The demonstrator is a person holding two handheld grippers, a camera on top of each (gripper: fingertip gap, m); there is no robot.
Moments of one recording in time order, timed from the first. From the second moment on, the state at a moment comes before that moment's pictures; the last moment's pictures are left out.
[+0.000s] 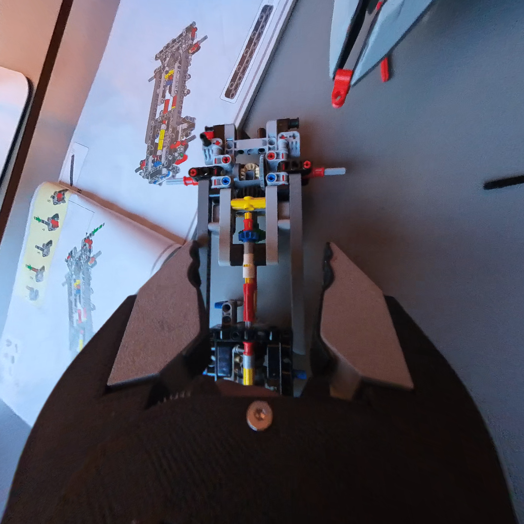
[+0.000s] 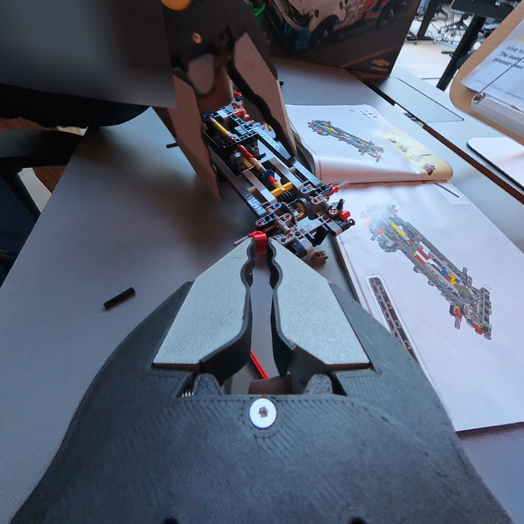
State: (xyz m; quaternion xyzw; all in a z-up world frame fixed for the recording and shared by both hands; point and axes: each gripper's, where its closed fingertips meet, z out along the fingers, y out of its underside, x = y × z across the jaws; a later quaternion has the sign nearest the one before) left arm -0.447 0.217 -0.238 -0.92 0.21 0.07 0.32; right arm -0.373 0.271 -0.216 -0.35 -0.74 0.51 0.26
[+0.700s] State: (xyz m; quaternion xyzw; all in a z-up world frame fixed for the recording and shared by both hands) left arm -0.461 0.207 -0.244 -0.91 0.27 0.13 0.28; right arm -0.291 0.374 -0.090 -0.31 -0.55 0.68 0.37
